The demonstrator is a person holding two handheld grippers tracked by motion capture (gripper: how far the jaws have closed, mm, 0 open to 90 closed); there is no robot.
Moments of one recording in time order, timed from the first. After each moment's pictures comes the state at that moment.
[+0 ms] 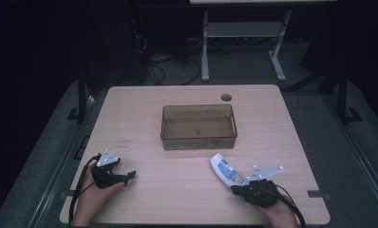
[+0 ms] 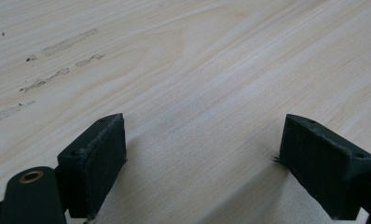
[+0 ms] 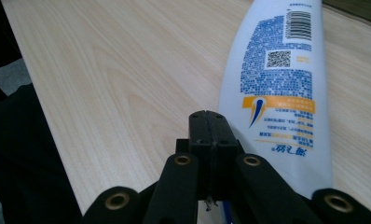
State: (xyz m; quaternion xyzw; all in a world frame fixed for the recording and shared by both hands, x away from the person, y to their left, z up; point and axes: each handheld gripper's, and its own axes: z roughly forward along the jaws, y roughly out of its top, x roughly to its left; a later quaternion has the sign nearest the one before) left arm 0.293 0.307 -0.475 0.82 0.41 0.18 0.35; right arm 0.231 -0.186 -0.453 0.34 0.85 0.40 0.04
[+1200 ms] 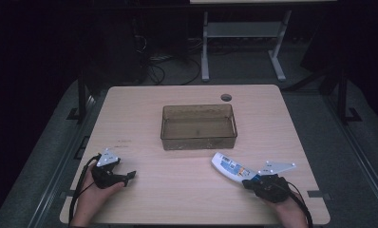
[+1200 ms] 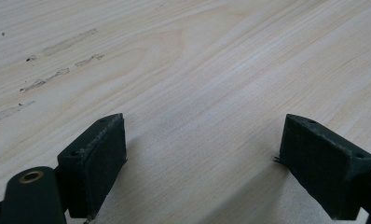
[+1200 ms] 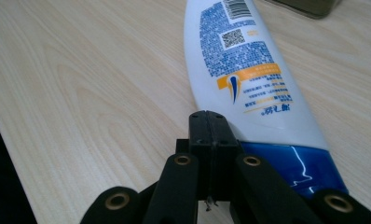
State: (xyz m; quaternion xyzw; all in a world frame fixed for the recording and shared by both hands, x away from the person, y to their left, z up) left arm 0.293 0.307 -0.475 0.82 0.41 0.18 0.35; right arm 0.240 -0.216 -0.454 0.39 0.83 0.39 0.07
